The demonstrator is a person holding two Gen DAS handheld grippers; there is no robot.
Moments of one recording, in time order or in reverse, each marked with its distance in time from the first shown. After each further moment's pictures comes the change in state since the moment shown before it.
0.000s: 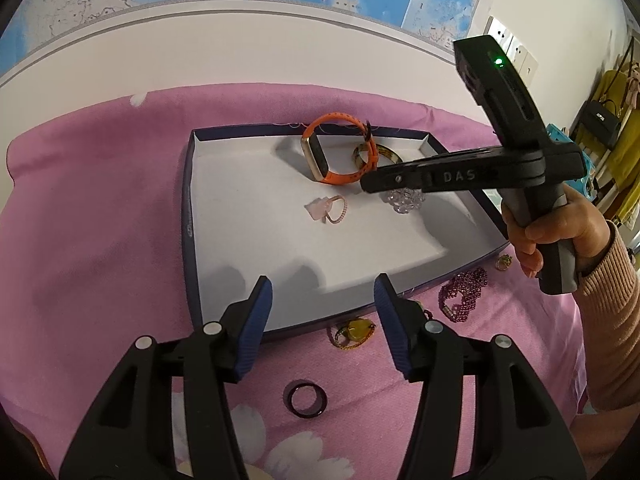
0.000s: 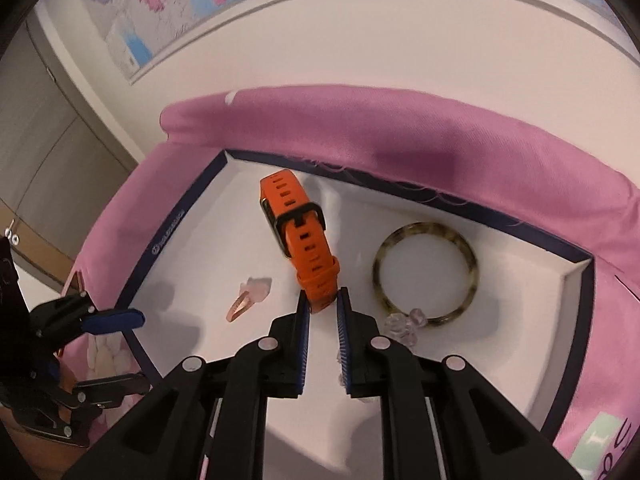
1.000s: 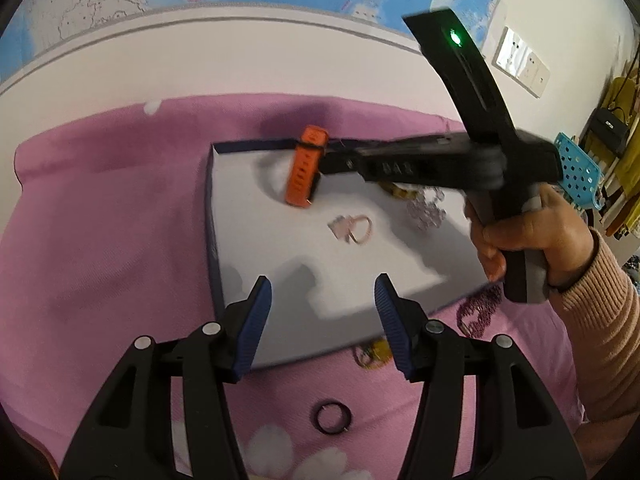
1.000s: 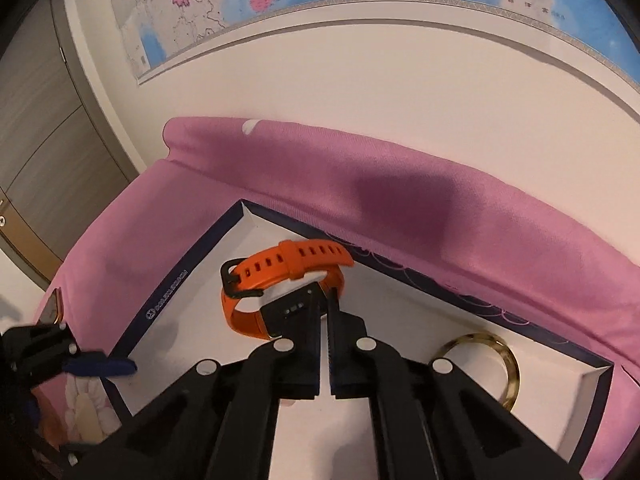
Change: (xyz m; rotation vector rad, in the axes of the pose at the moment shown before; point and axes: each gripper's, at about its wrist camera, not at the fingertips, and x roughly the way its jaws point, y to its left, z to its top) left arm 0.000 0.016 0.018 -0.015 -0.021 0.040; right arm 0.034 0.037 0.056 -0.112 -0.091 -0.056
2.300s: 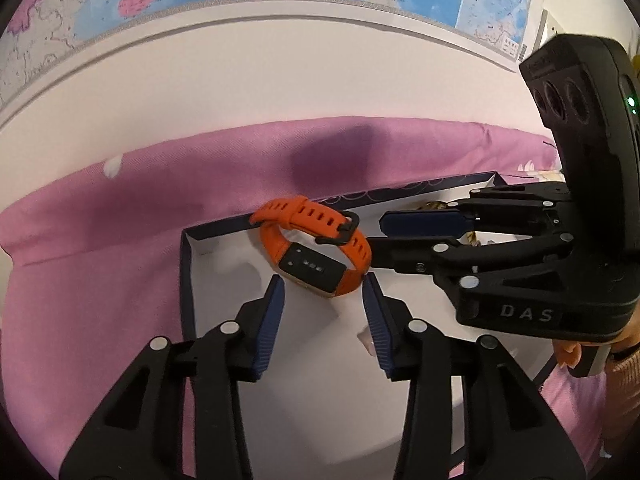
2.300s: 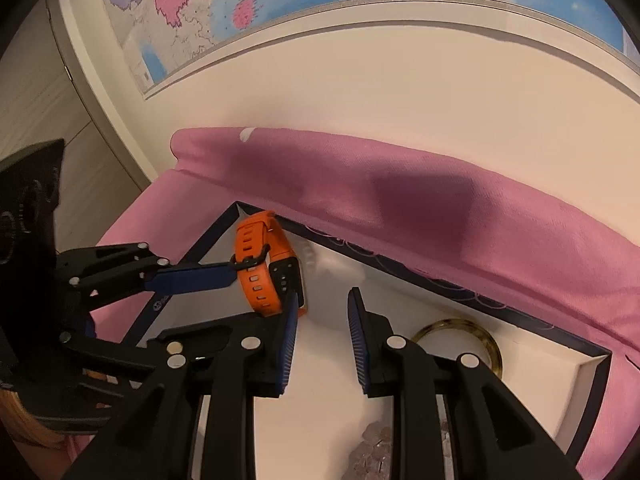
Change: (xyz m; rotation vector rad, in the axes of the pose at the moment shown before) left arm 0.062 0.002 0.070 0.072 0.053 0.057; right arm -0.013 -0.015 -0.020 0.047 -0.022 0.081
